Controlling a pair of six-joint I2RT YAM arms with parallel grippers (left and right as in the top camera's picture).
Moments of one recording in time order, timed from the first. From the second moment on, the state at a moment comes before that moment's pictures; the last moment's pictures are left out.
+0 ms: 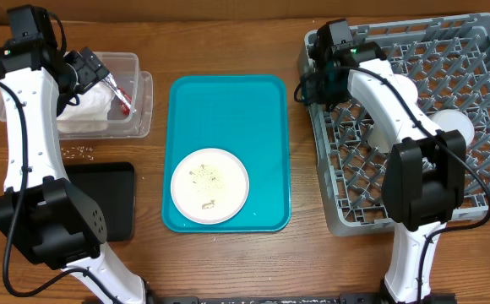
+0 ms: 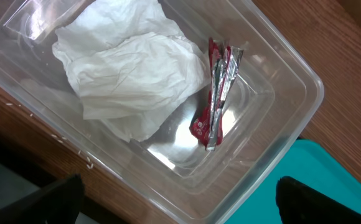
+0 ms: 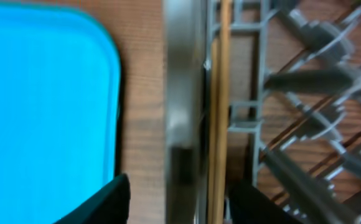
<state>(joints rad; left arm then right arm) 0.28 1.96 1.91 -1.09 -0.01 -0.47 0.24 2.16 1.83 -0.90 -0.07 0.16</state>
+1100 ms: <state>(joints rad) 0.28 1.96 1.91 -1.09 -0.01 -0.47 0.19 2.16 1.92 -0.91 -0.05 0.30</state>
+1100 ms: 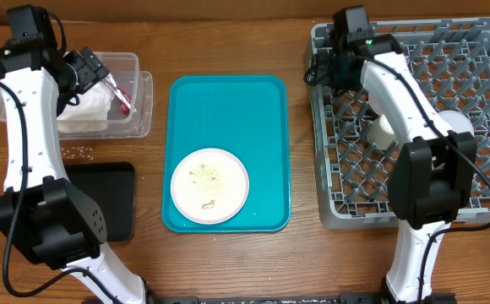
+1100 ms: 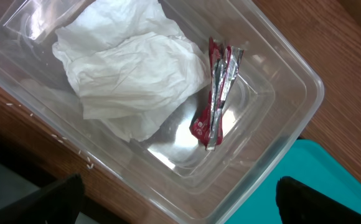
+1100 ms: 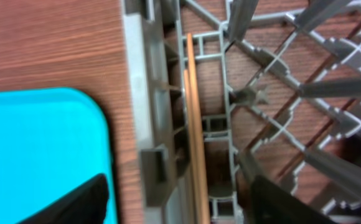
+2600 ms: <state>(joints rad) 0.23 1.95 1.90 -1.17 0.53 -0.42 -0.37 1.88 2.14 -1.15 -0.02 0.39</state>
